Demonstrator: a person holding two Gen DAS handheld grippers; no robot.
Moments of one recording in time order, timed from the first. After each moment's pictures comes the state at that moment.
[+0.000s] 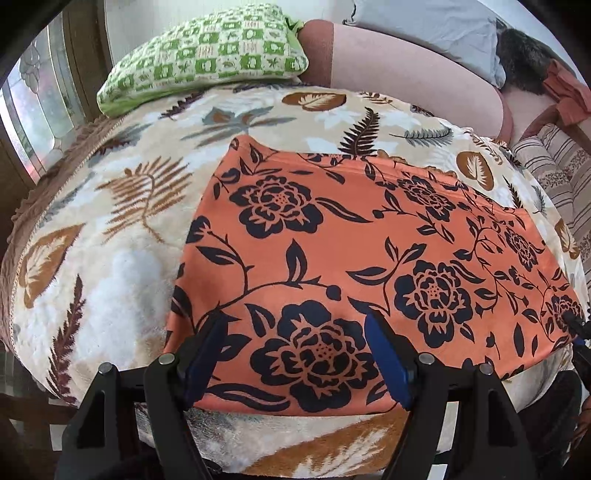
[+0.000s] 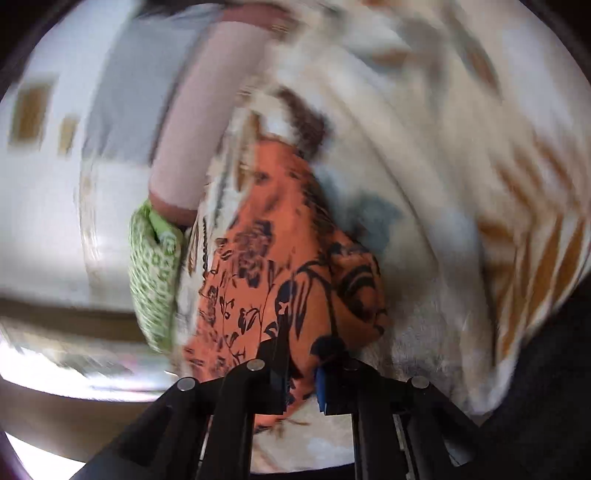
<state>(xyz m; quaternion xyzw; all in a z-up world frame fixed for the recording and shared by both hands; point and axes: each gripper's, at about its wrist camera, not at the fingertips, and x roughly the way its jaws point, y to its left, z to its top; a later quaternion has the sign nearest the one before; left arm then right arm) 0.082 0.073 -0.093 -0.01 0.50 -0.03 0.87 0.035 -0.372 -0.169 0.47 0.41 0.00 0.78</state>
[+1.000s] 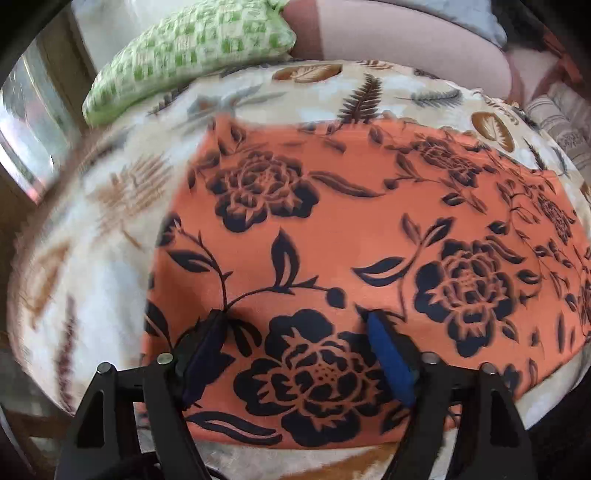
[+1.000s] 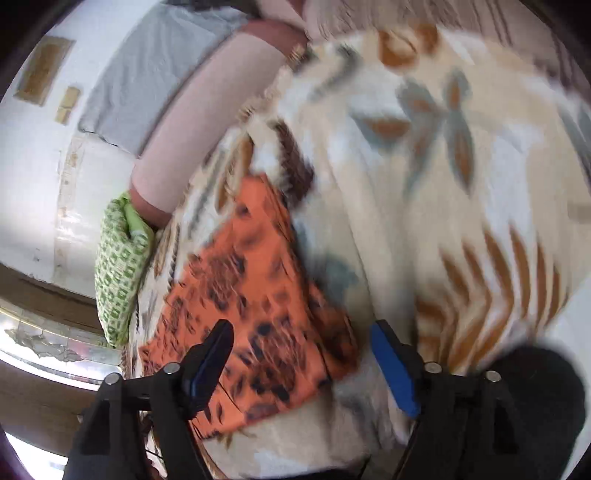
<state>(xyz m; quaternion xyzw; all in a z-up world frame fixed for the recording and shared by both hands) 0.104 0.056 -0.128 0.05 0.51 -0.01 0.86 0.038 -0.418 -0.132 0.42 0.40 -0.01 0.81</state>
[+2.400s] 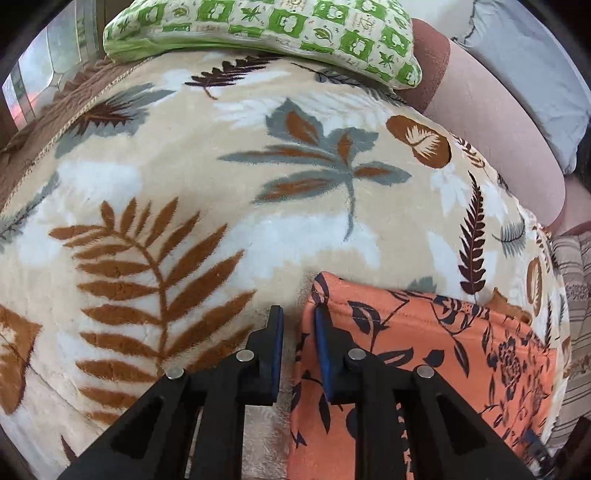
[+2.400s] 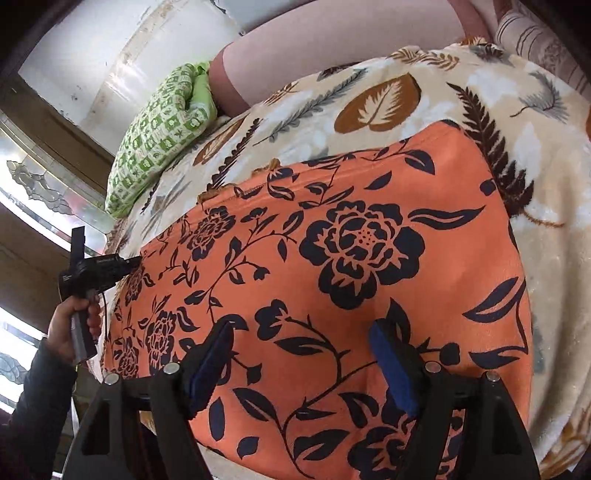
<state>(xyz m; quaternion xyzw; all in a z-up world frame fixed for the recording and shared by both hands) 0.264 0.183 -0.133 -0.14 0.55 0.01 0.83 0.139 -0.295 -0.161 0.22 0.50 0.14 0.83</state>
